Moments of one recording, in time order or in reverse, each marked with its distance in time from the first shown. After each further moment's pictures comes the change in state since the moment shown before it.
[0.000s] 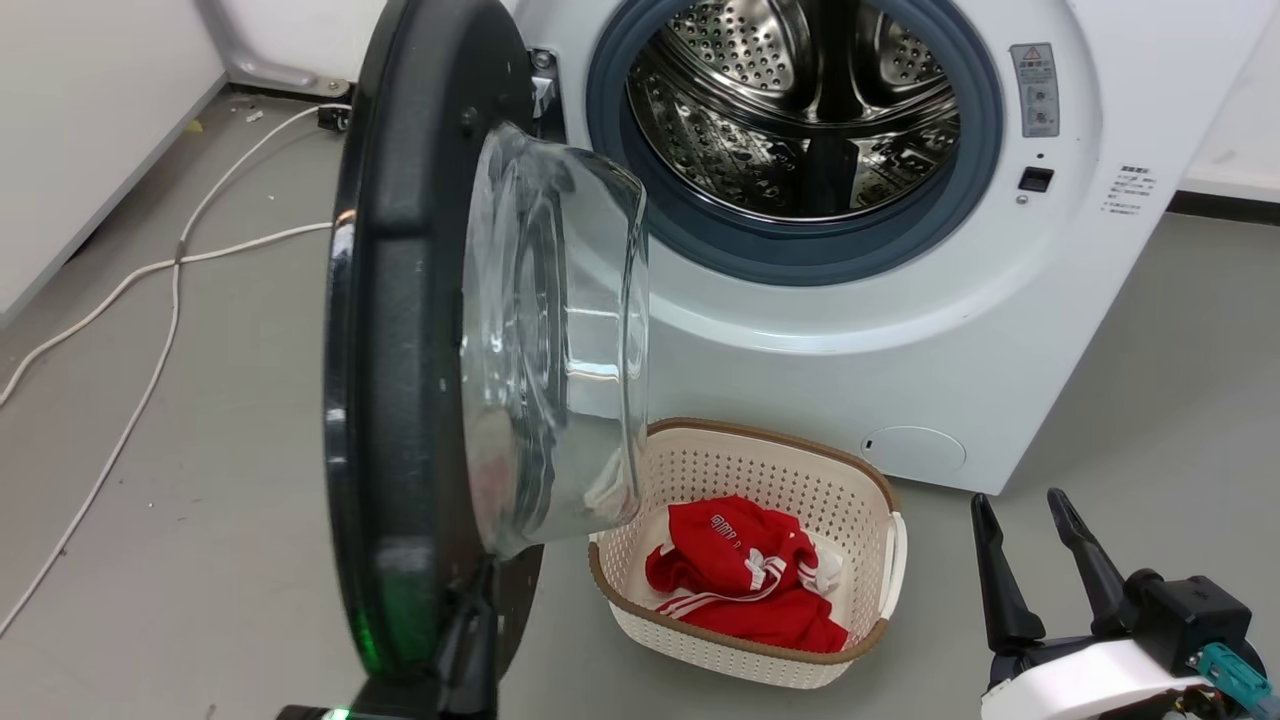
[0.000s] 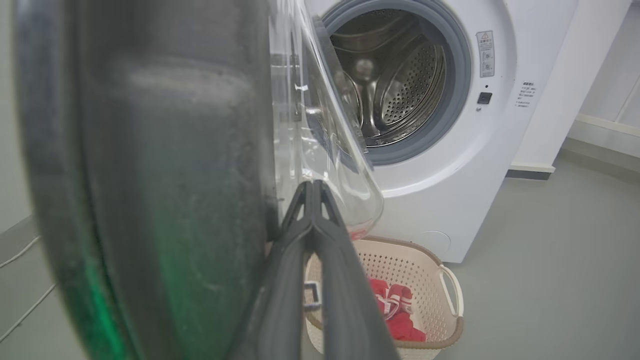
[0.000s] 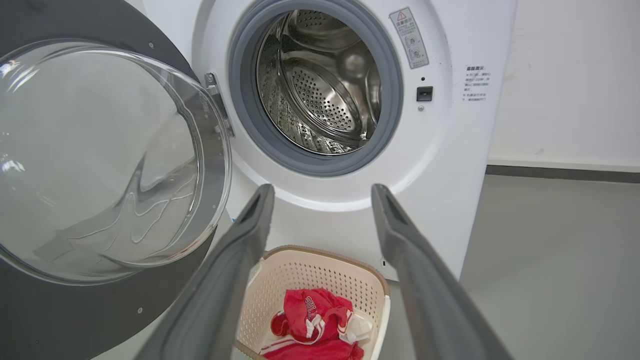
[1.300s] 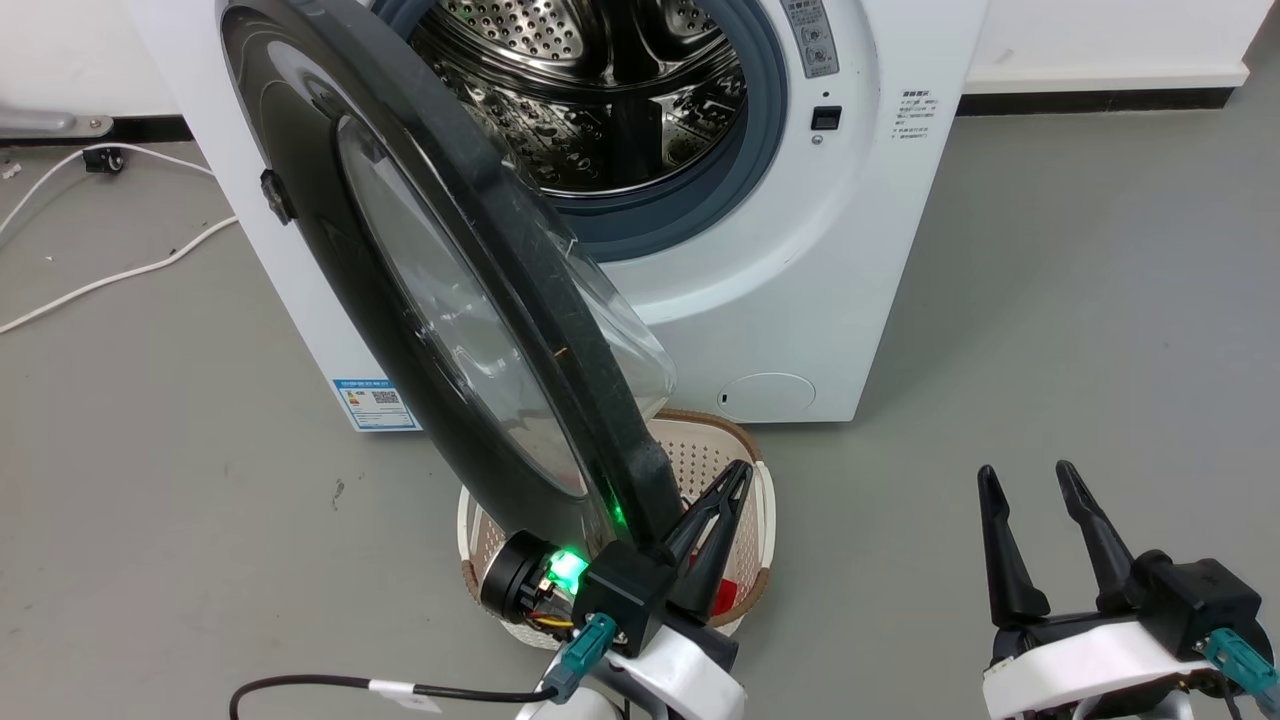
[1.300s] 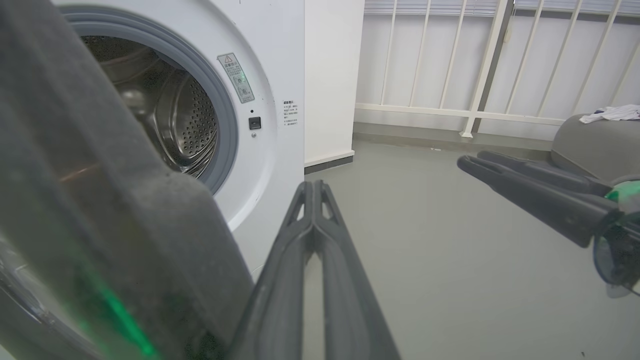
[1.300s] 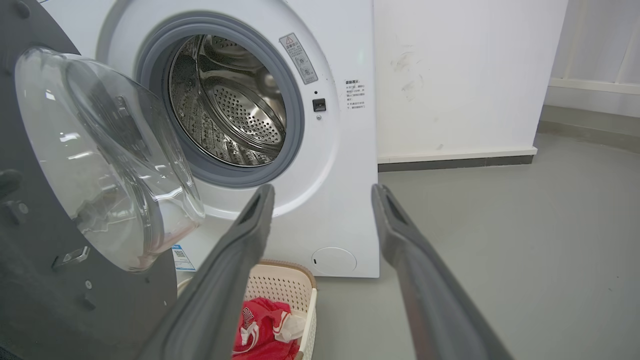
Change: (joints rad) left arm -0.373 -0.075 -0.290 0.226 -0.049 -0.136 0.004; right arm -0.037 0.000 -0.005 0.004 -0.015 0.000 -0.035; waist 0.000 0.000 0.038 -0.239
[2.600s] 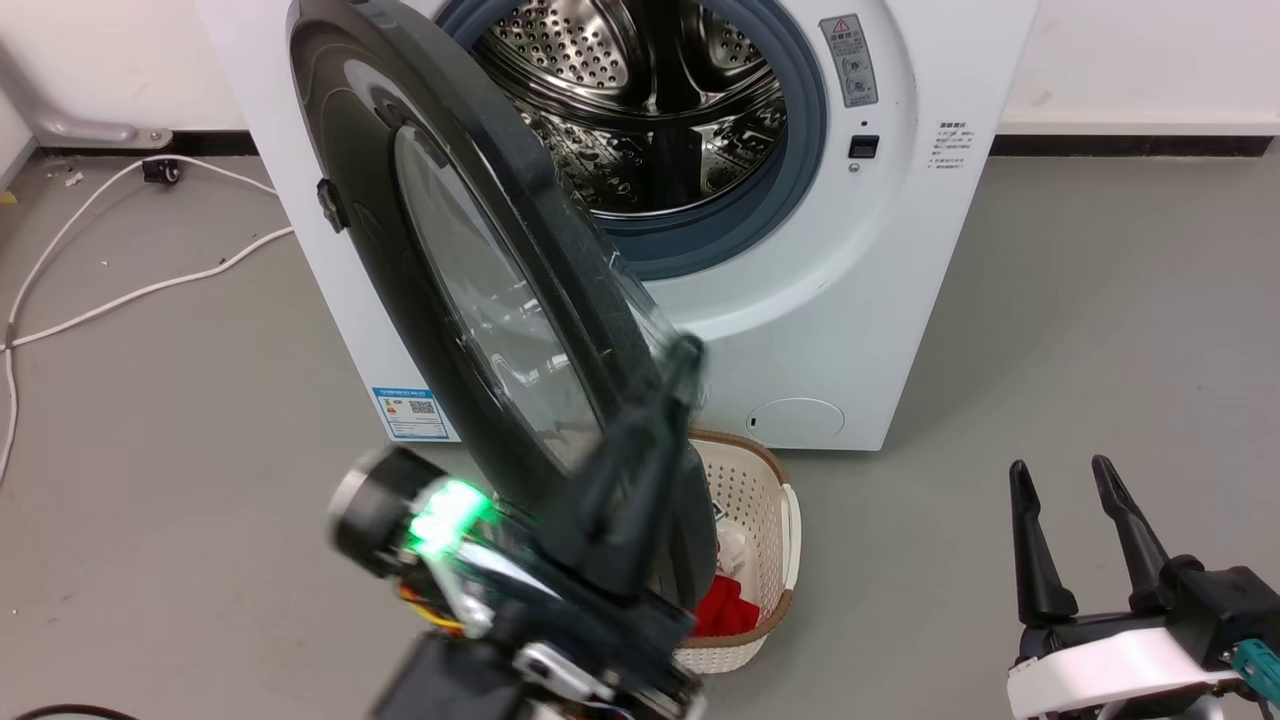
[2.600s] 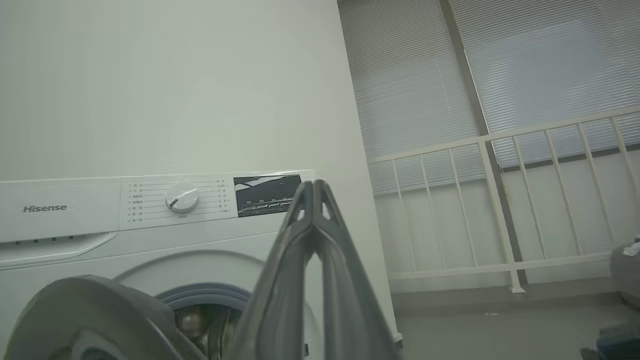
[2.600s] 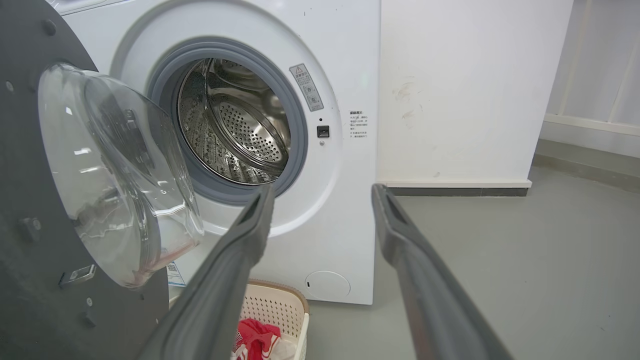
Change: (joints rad) left arm 0.103 -0.001 0.188 -0.665 0.174 -0.134 -0.001; right arm 0.016 0.000 -0.044 -0.034 -0.052 0.000 -0.017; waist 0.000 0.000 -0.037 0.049
